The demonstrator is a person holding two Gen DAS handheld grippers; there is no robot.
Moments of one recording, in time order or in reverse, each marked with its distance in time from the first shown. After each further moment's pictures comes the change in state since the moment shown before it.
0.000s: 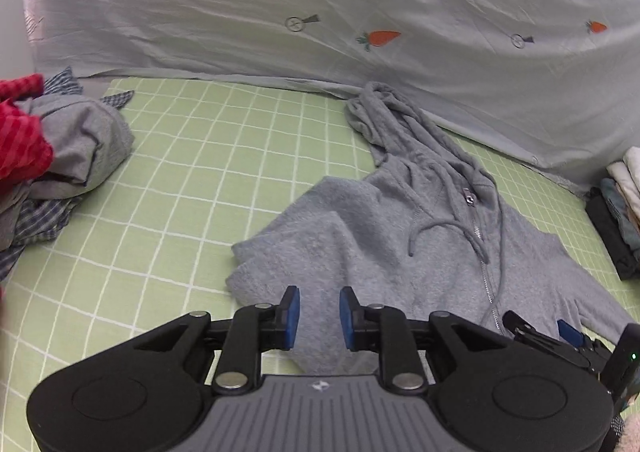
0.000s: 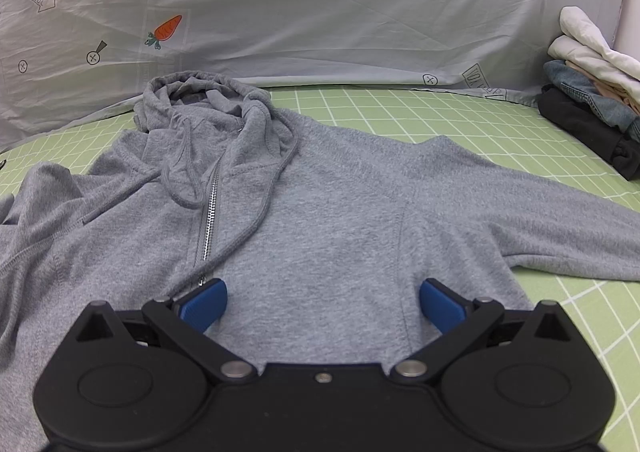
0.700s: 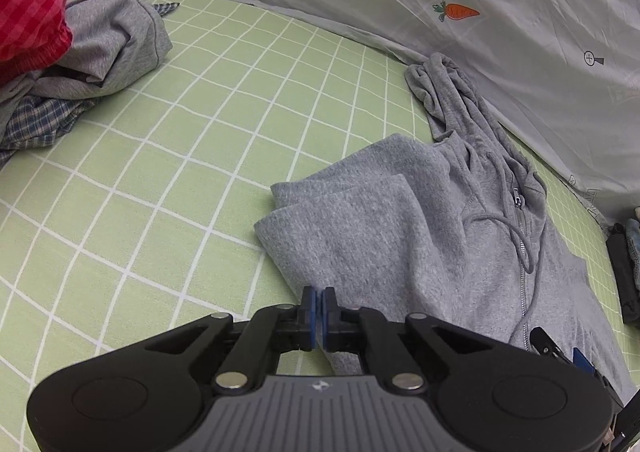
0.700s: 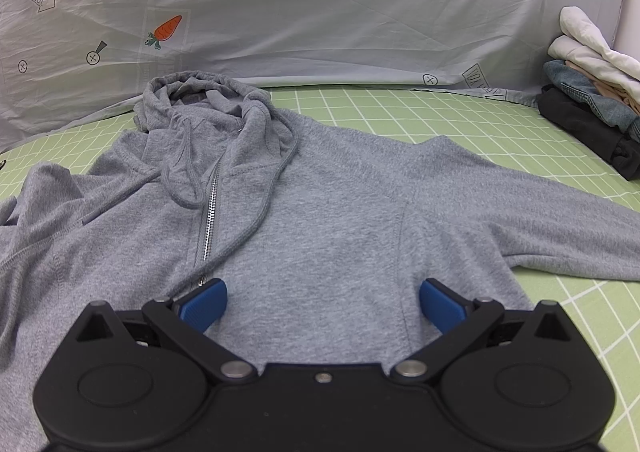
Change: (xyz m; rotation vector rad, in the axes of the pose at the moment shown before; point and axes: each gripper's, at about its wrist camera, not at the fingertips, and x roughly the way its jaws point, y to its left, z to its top) left arm 0.037 0.018 -0.009 -0.096 0.084 0.004; right arm 0.000 -0.001 0.000 -0.002 -0.001 0.003
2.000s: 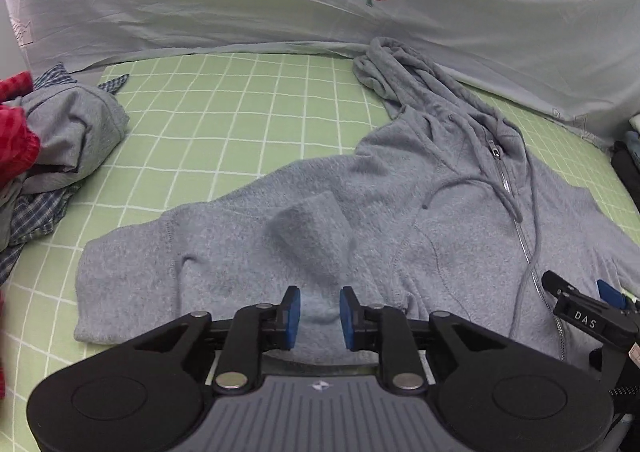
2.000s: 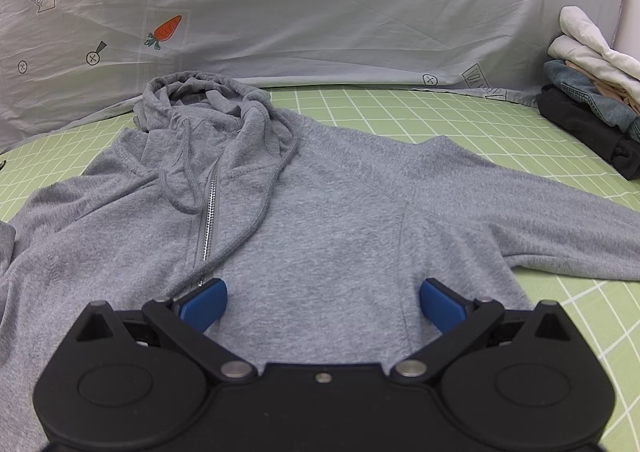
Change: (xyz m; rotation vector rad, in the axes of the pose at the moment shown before) left arm -0.020 -0.022 -0.003 0.206 -0.050 0.107; right arm 0.000 0.000 0.000 0.000 -0.001 0.000
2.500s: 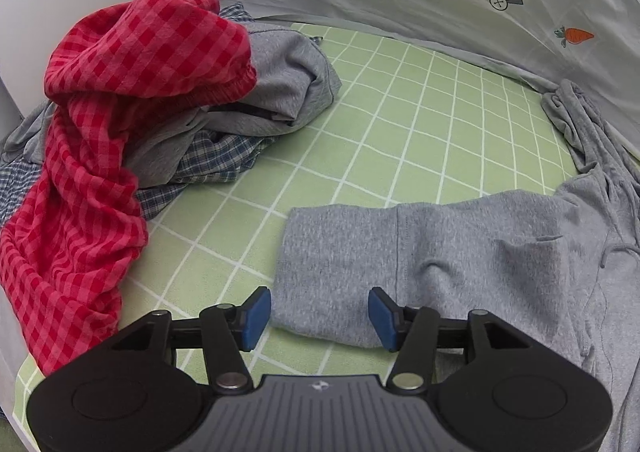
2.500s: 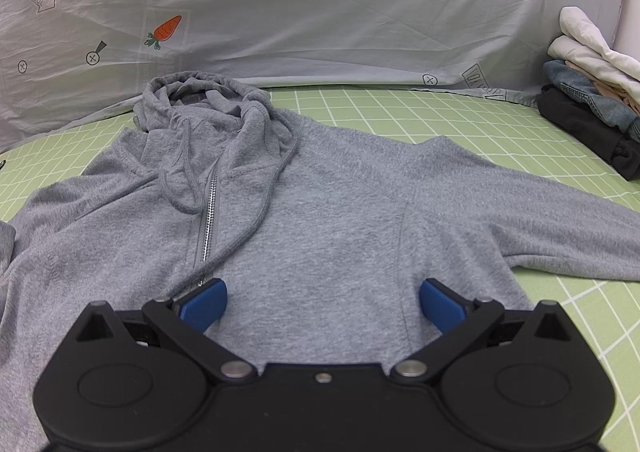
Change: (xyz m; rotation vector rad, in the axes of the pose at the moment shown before) left arm 0.016 0.091 -0.006 -0.222 0.046 0.245; right arm 0.000 0.000 0.000 -0.001 0.000 0.001
